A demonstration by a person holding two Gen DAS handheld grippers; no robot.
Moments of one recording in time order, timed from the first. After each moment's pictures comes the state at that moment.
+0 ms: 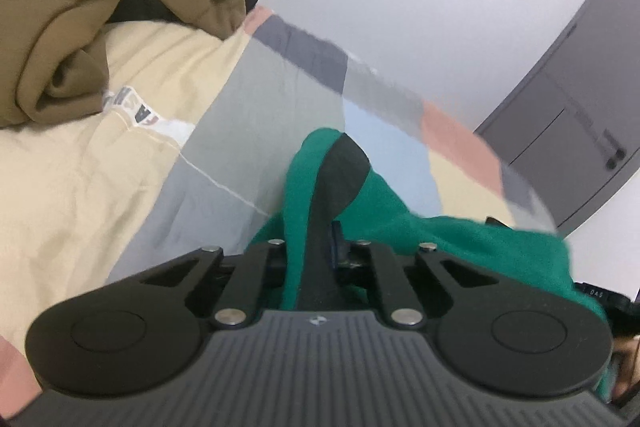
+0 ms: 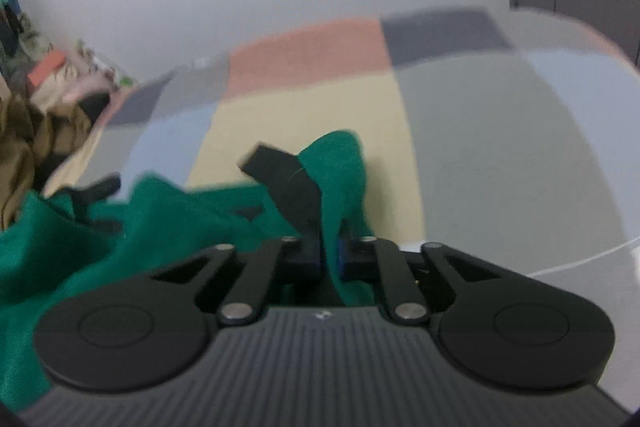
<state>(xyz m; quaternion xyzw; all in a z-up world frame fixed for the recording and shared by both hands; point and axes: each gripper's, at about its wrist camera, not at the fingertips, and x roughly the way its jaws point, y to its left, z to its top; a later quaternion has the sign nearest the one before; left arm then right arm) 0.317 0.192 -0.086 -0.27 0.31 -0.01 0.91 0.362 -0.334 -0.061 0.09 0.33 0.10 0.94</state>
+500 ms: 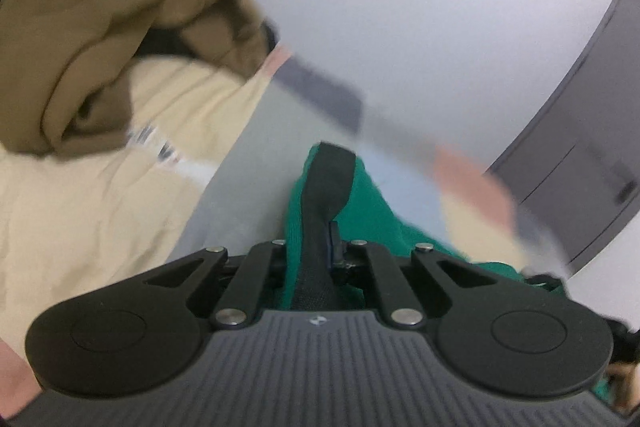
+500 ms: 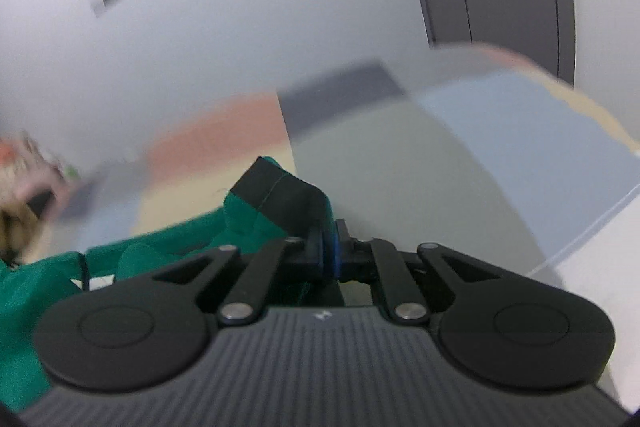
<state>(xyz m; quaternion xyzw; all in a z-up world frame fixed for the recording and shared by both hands) 0.322 0.198 -0.089 -0.26 0.29 0.04 0.92 0.381 -0.376 -0.086 0.12 0.31 -0.01 0.94</state>
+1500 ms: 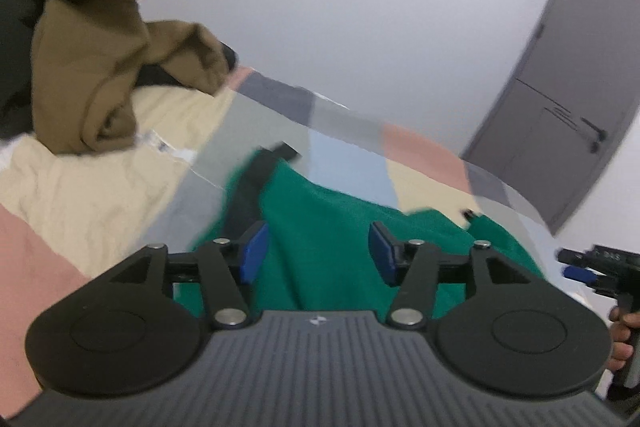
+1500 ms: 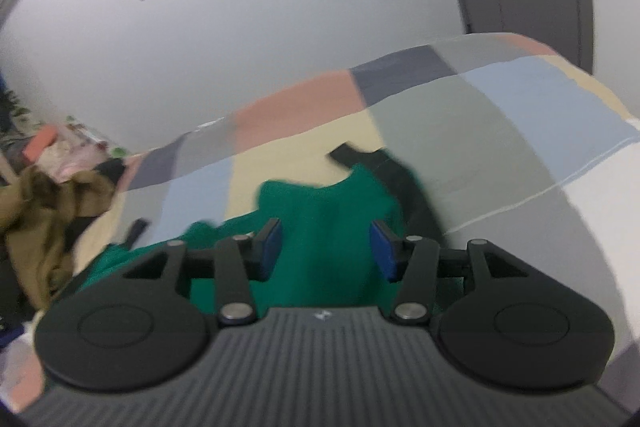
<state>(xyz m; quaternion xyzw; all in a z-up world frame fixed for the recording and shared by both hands) 0.182 0.119 -0.028 -0.20 0.25 0.00 0.95 0.253 -0.319 -0.015 0.16 0.31 0.07 0.94</state>
